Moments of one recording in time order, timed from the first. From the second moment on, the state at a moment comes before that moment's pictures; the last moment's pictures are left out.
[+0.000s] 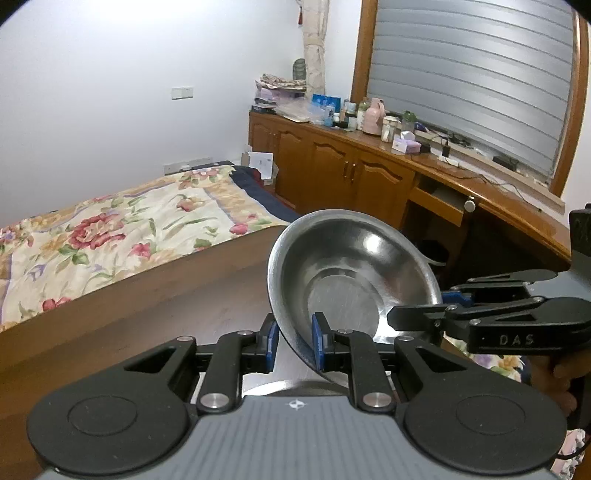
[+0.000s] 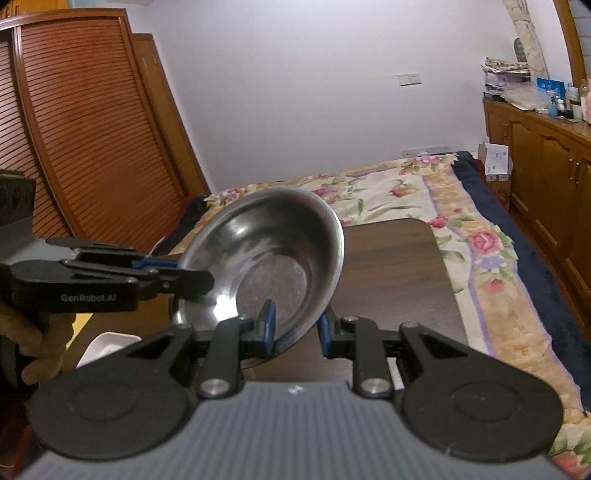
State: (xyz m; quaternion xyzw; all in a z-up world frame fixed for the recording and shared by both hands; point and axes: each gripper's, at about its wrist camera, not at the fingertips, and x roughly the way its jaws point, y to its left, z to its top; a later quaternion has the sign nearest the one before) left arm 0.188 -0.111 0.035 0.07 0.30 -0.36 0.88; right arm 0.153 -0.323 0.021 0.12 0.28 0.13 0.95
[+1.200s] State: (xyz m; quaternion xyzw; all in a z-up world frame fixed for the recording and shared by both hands) left arm 0.129 -0.053 0.013 0.02 0.28 -0.31 0.91; right arm 0.133 -0.266 0.007 0.12 0.29 0.18 0.93
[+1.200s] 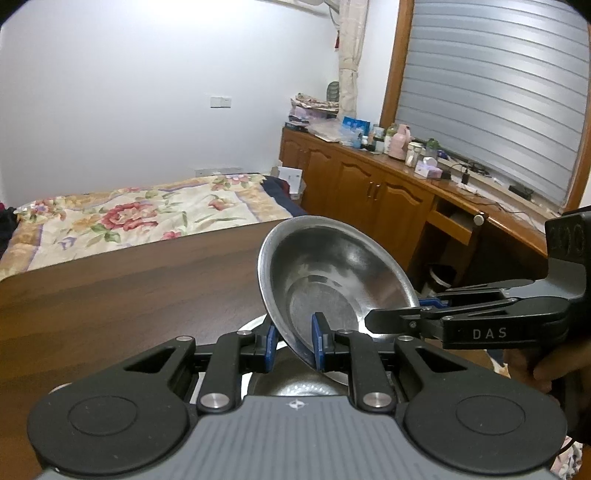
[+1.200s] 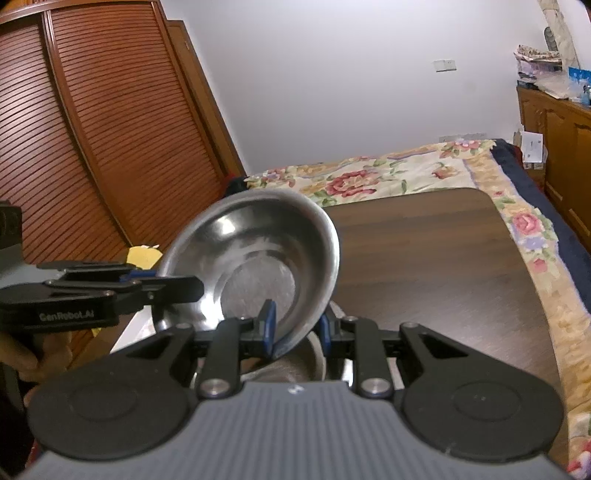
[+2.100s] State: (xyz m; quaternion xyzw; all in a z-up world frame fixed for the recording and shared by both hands) left arm 0.113 -0.044 -0.031 0.01 0.33 -0.27 0.91; right arm 0.126 -0.236 -0.025 0.07 0.30 0.18 0.94
